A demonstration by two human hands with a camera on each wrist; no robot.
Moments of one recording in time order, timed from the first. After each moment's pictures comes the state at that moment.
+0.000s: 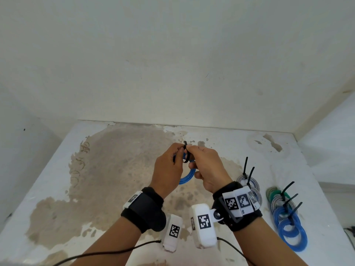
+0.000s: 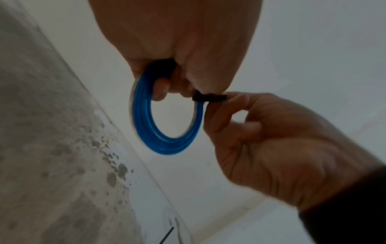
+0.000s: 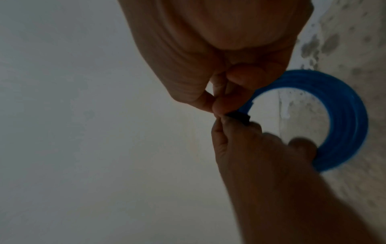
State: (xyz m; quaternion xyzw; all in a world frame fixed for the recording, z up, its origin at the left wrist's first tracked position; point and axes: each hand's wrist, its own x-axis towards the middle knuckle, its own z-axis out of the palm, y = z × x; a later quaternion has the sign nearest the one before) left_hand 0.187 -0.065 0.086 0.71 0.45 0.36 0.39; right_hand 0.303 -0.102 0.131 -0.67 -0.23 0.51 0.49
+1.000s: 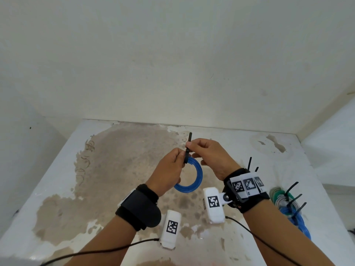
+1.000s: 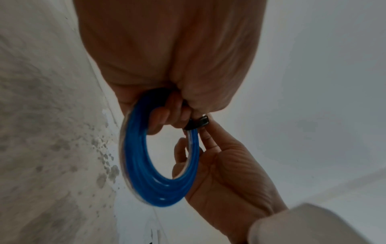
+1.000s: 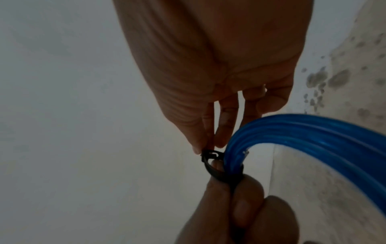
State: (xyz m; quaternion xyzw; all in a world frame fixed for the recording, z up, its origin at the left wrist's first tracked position) left_hand 0.166 -0.063 0.103 0.64 0.46 0.24 0.57; right_hand 0.326 -0.082 0.119 -0.64 -0.40 0.50 0.42
